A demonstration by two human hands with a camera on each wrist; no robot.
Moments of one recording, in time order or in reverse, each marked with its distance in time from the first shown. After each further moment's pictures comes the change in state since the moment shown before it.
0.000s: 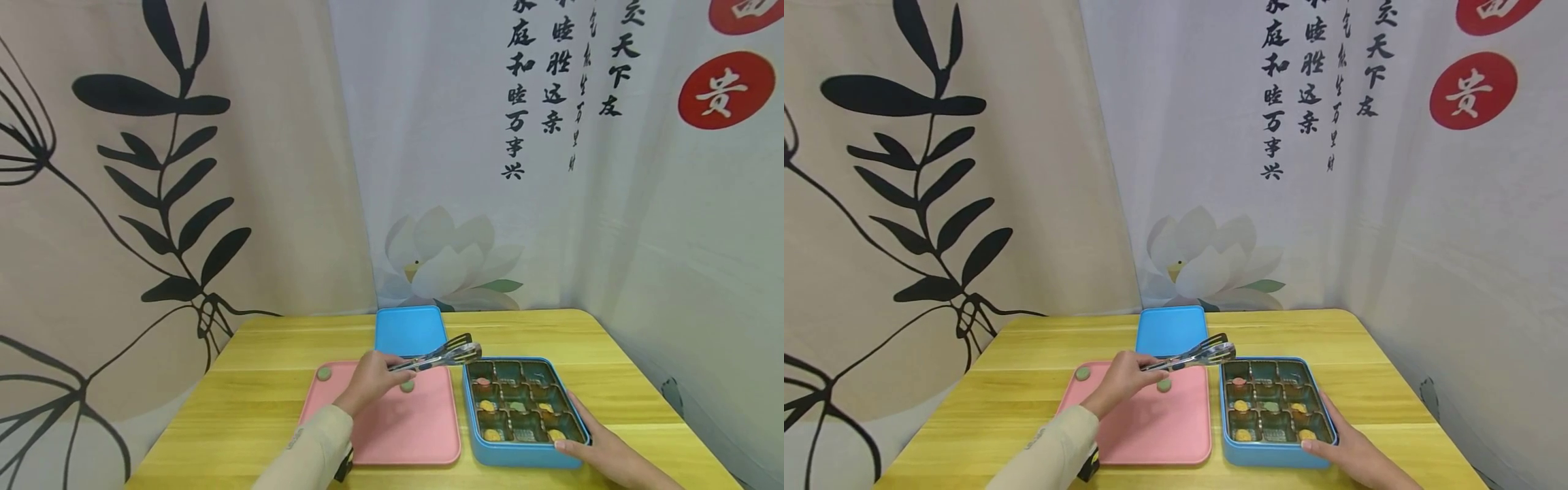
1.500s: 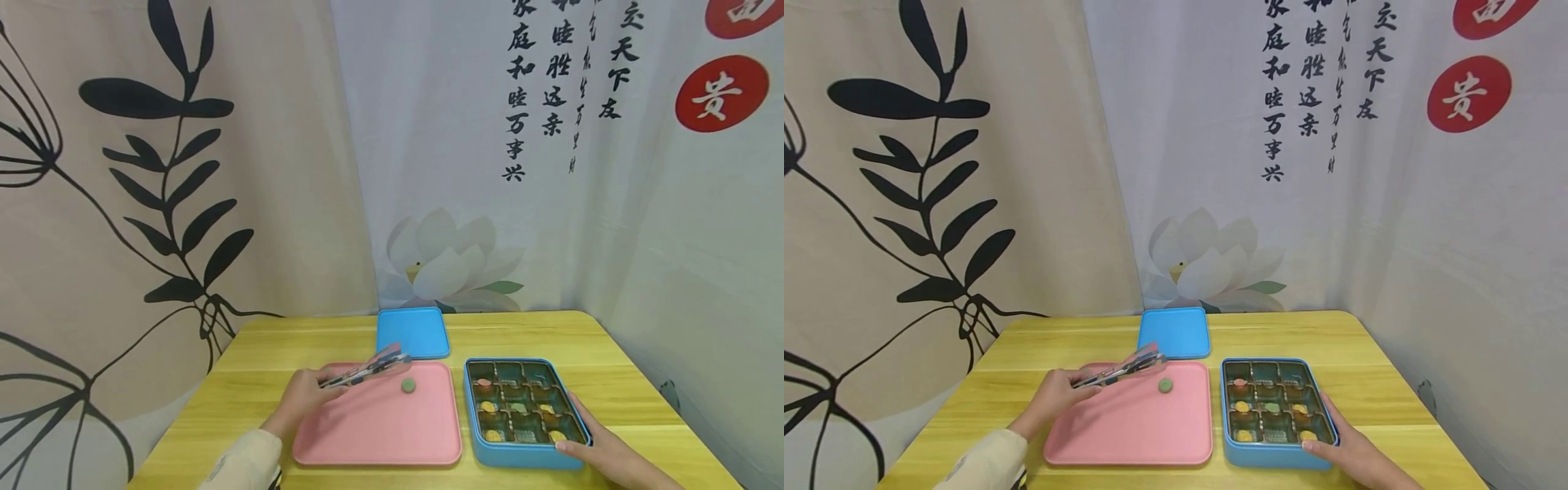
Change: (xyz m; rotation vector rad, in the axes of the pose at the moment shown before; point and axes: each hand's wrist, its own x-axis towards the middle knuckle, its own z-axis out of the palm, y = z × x) left_hand -0.053 -0.082 -0.078 0.119 0.125 -0.109; right_hand 0.003 -0.002 0.001 -0.037 0.021 0.041
